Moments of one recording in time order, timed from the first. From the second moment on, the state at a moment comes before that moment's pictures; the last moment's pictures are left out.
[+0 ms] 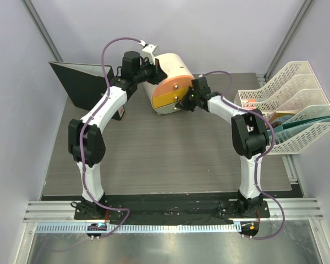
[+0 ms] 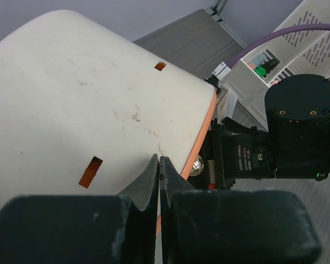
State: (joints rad) left arm -0.38 1.98 1.84 -0.13 0.46 -0.17; right arm 0.38 2.08 1.57 -0.23 -0.22 0.91
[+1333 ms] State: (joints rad) left arm -0.38 1.70 1.45 -0.81 0.12 -0.20; right arm 0.39 1.20 1.07 -0.64 0.16 0.58
